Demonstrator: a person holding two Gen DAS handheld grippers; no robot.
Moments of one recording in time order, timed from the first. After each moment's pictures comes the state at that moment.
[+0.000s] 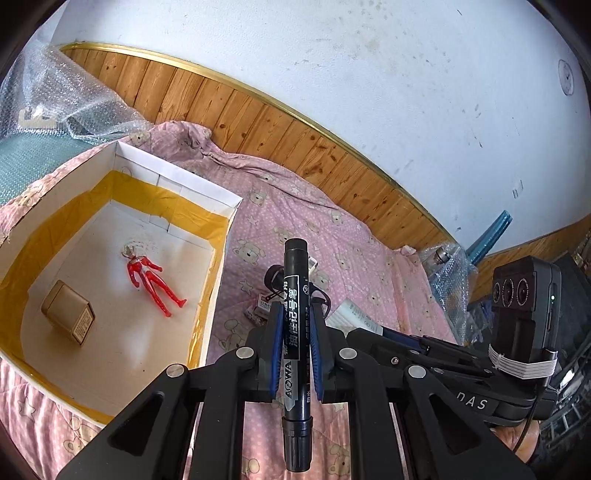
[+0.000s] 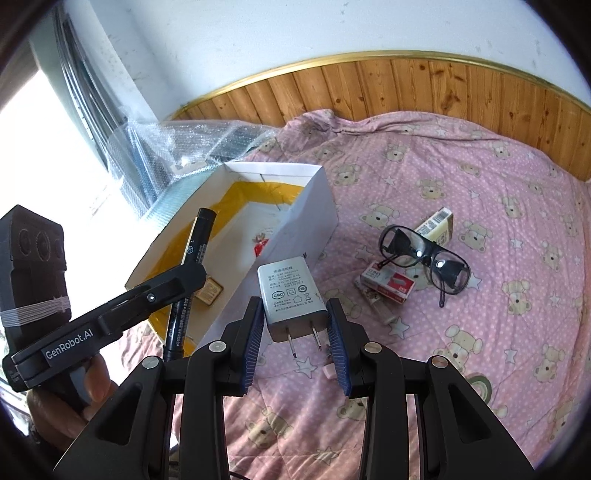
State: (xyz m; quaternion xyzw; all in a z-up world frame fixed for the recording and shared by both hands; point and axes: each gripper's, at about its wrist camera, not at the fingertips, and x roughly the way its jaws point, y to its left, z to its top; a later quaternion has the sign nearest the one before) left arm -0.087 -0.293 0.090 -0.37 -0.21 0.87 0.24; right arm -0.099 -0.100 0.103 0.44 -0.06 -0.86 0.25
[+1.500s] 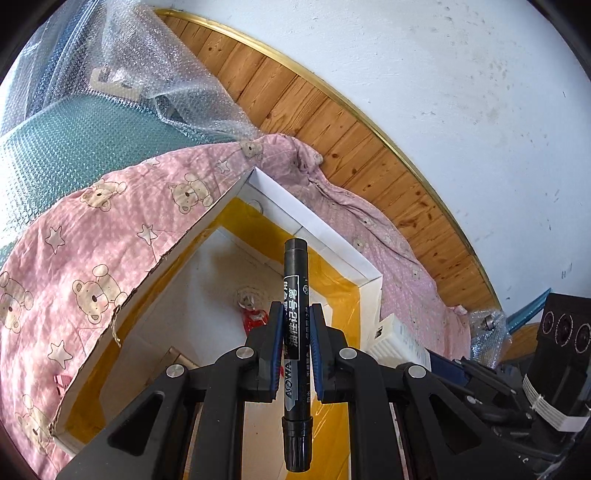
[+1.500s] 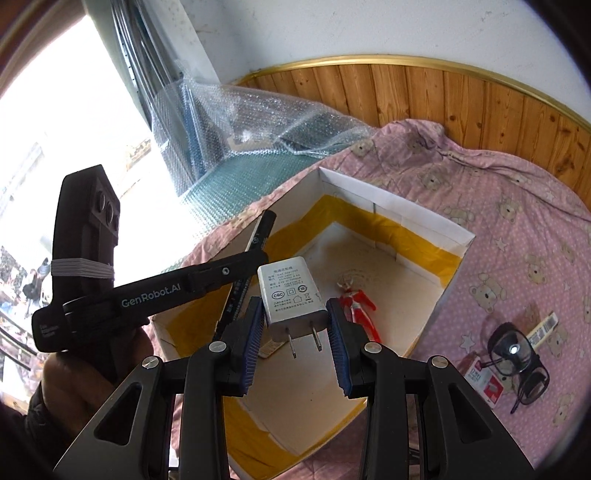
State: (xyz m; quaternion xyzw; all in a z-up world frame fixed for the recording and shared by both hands) left arm -0.184 -0.428 0.054 -0.40 -0.29 0.86 0.11; right arm -0.175 -0.260 0.108 0.44 0.02 -0.82 0.36
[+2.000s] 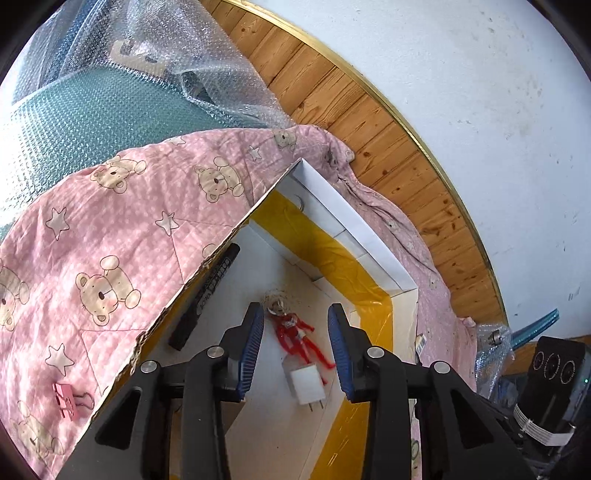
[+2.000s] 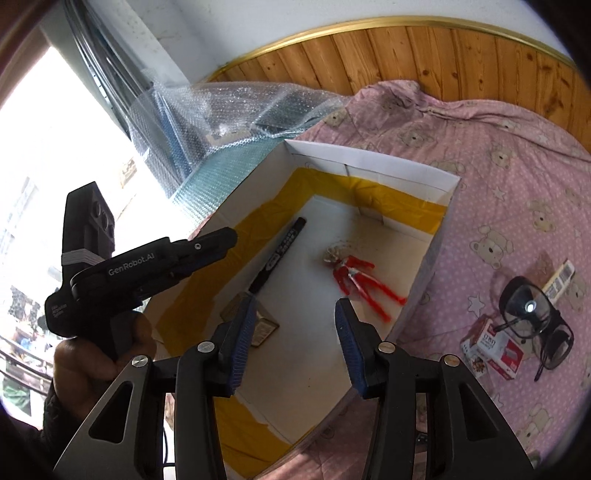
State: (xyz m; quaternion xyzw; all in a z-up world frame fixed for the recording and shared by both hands) left arm -0.198 -0.452 0.021 -0.42 -0.32 0.84 0.09; right arm -0.186 -0.225 0.072 0.49 -0.05 -0.81 0.34
